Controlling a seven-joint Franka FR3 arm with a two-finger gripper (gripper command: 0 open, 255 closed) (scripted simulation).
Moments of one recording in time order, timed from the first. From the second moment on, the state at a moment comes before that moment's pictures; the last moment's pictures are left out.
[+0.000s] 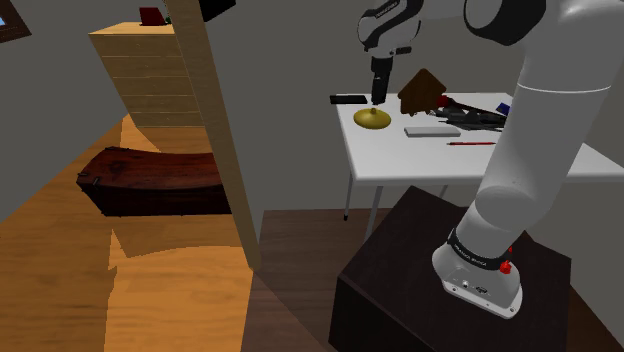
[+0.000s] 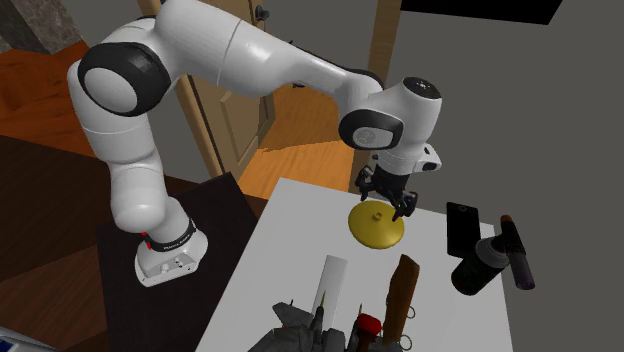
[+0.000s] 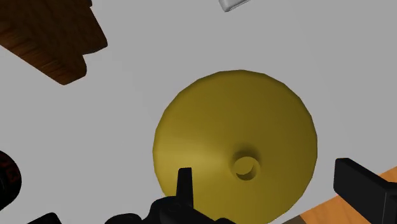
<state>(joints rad) -0.13 0.20 -0.46 -1.87 0.04 2.00 -0.91</state>
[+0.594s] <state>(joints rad) -0.14 0.25 -0.46 -1.90 0.06 2.08 -0.93</state>
